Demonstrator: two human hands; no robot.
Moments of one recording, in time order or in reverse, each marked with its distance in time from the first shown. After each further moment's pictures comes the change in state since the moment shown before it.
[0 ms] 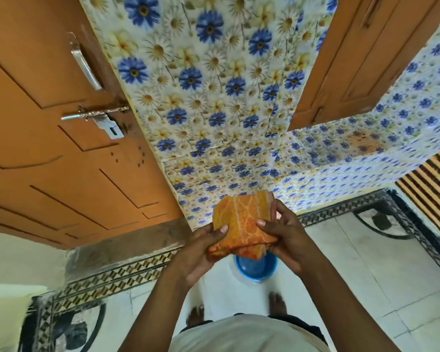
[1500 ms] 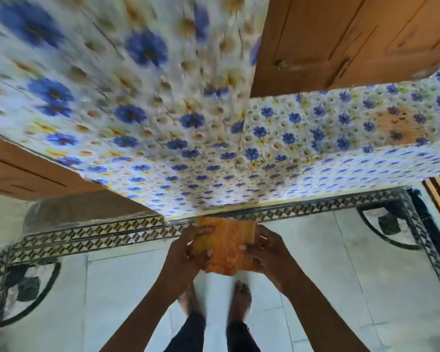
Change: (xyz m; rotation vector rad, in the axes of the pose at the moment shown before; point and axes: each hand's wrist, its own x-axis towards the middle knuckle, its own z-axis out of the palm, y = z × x) left_hand 0.217 -0.159 0.021 0.622 0.376 0.347; right_hand 0.145 0.045 -0.257 -0.374 0.116 0.347
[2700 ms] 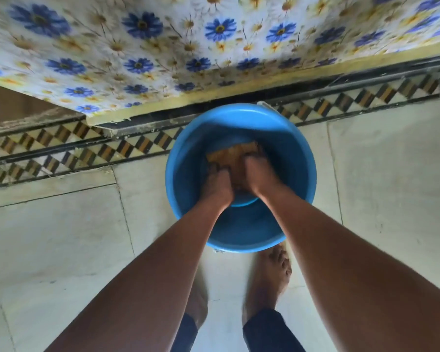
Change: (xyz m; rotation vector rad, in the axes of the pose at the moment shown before) left_hand 0.304 -0.576 0.158 0.869 -0.226 -0.383; right_hand 0.494 0.403 -0.062 -0.698 0.119 0.109
